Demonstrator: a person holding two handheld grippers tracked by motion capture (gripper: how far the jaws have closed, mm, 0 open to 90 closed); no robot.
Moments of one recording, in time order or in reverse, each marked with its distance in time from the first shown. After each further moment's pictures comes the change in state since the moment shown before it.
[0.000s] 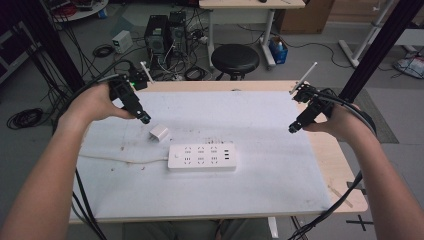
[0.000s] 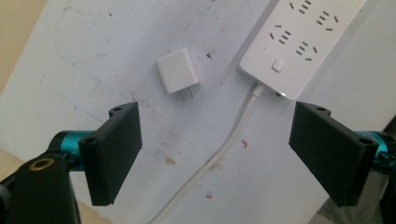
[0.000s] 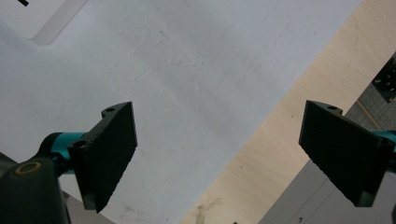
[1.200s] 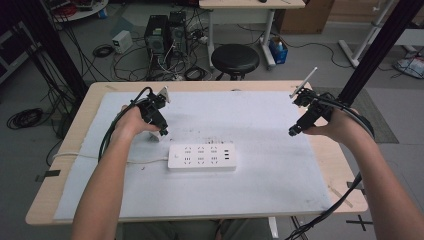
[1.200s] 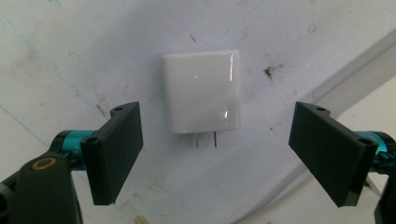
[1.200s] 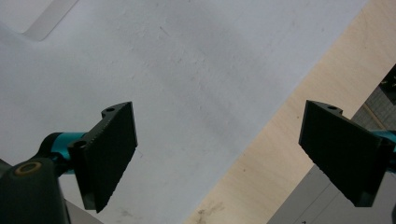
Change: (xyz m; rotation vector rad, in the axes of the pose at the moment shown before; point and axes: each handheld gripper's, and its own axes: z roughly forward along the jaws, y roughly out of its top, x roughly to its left) left arm 0.034 0.015 0.153 0.168 -0.007 -0.311; right arm -0.001 -0.006 0.013 -0.007 0.012 0.003
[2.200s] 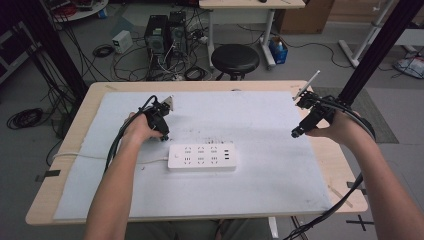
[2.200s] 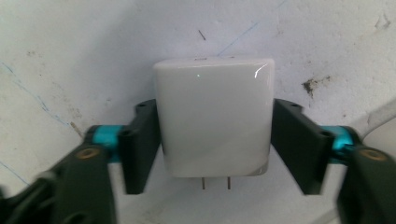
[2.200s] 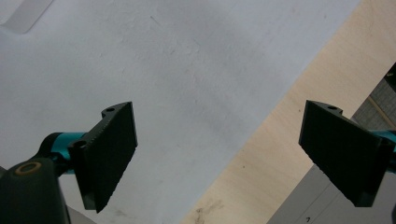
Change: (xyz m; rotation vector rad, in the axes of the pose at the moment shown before) left arm 0.001 0.007 0.038 0.064 0.037 -0.008; right arm -0.010 -0.008 0.011 0.017 0.006 0.013
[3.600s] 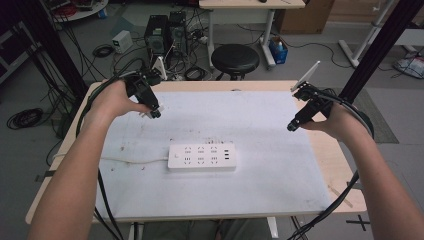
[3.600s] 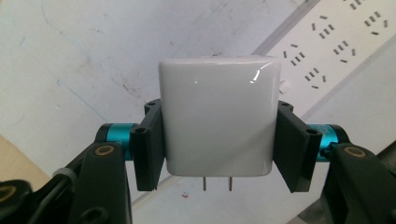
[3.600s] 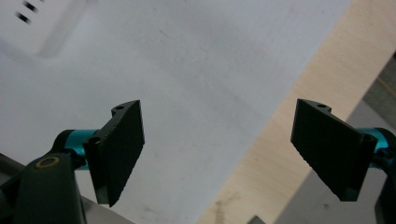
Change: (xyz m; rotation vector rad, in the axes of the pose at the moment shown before) left arm -0.025 -0.031 -0.171 -0.121 -0.032 0.113; right arm 0.007 0.015 -0.021 0.010 0.031 0.118
